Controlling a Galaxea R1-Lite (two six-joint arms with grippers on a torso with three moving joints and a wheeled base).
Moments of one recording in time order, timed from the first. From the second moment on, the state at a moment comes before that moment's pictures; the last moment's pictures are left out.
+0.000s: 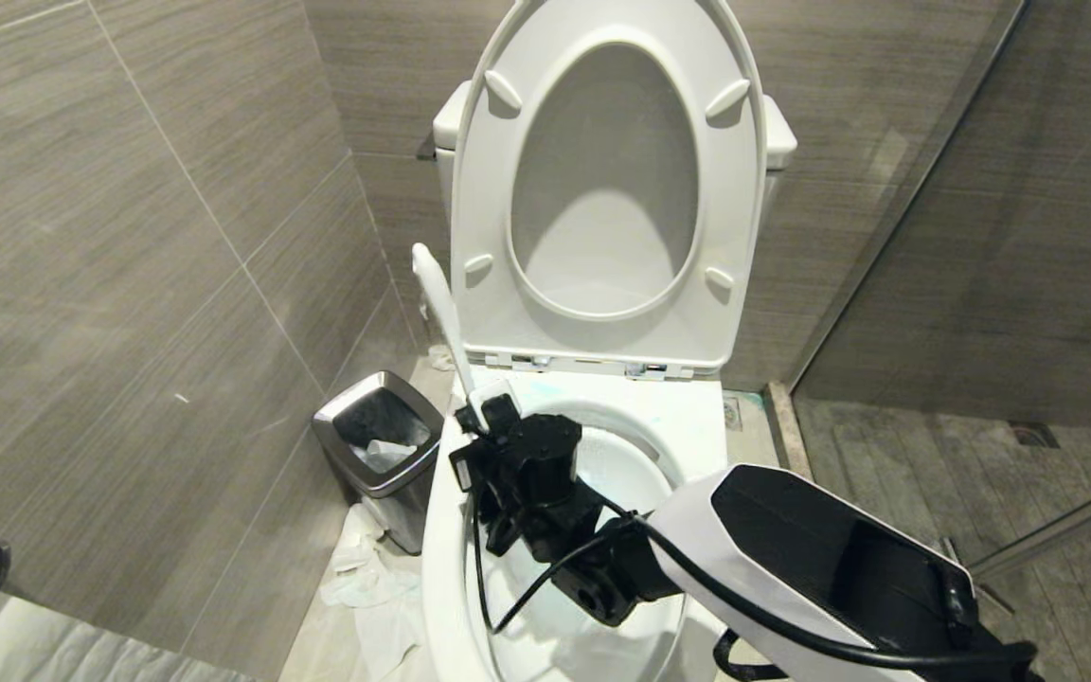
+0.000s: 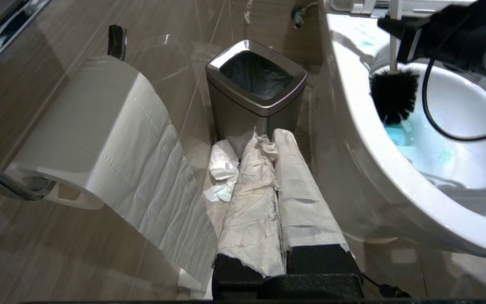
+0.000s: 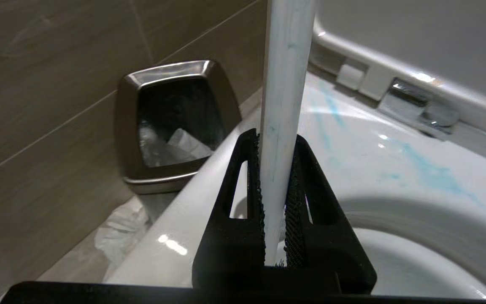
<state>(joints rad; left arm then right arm) 0.00 0.00 0.00 -0.01 0.00 -0.01 0.84 2.67 -1.71 -0.99 -0.31 -0.12</state>
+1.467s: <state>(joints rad) 0.00 0.00 0.00 -0.01 0.00 -0.01 0.61 2.59 -1.48 -1.11 -0.26 -0.13</state>
